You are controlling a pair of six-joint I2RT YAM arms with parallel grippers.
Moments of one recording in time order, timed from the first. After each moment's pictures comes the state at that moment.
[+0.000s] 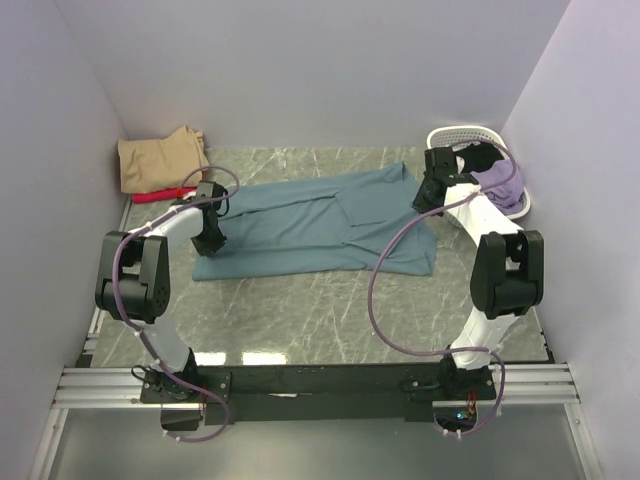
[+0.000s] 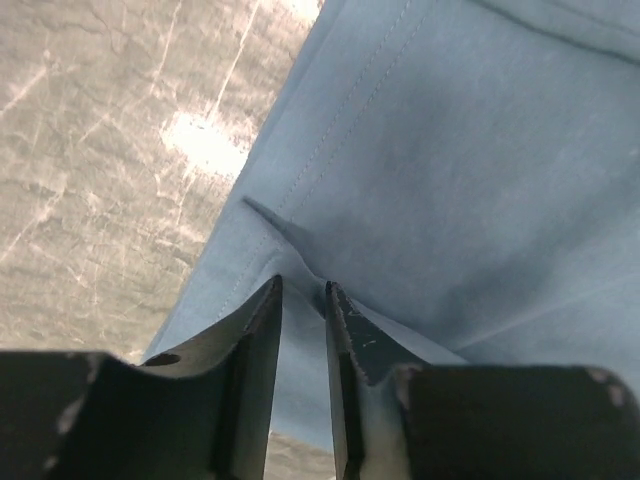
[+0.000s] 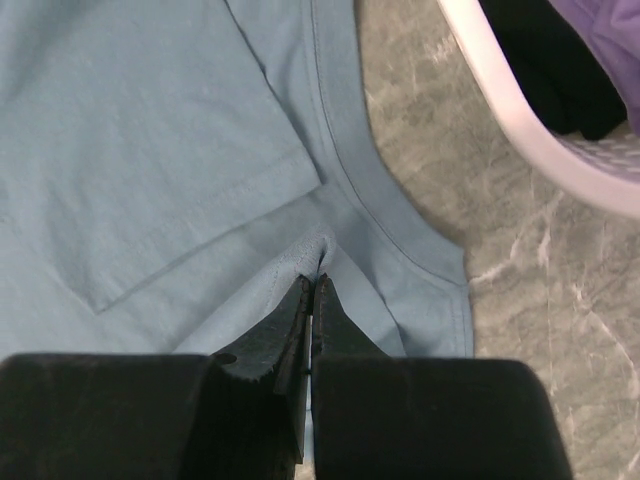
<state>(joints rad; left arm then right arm) -0.13 1.75 1.11 -0.58 -0.34 -0.65 0.09 1.76 1.35 -0.55 0.18 0.49</state>
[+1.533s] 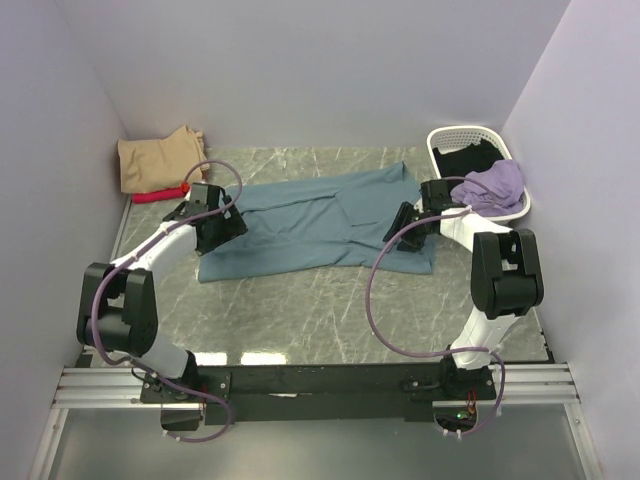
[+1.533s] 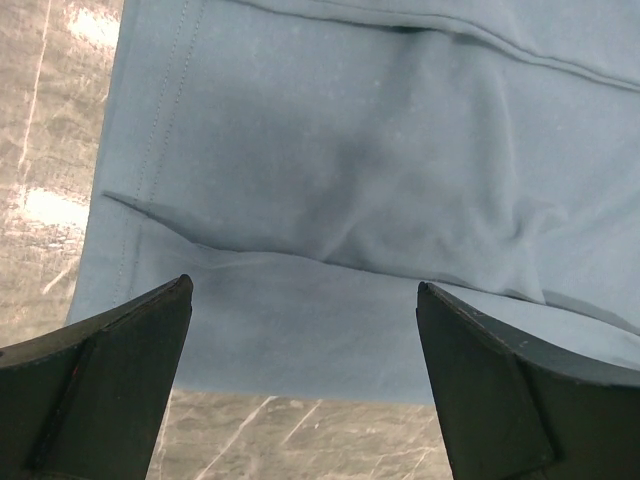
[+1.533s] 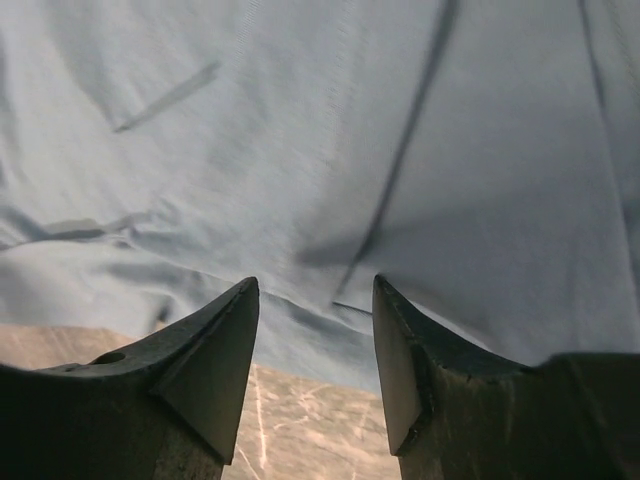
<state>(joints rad) -0.17 1.53 0.98 -0.39 -0.12 -0.64 0.08 1.77 1.07 -0.38 -0.30 0.54</state>
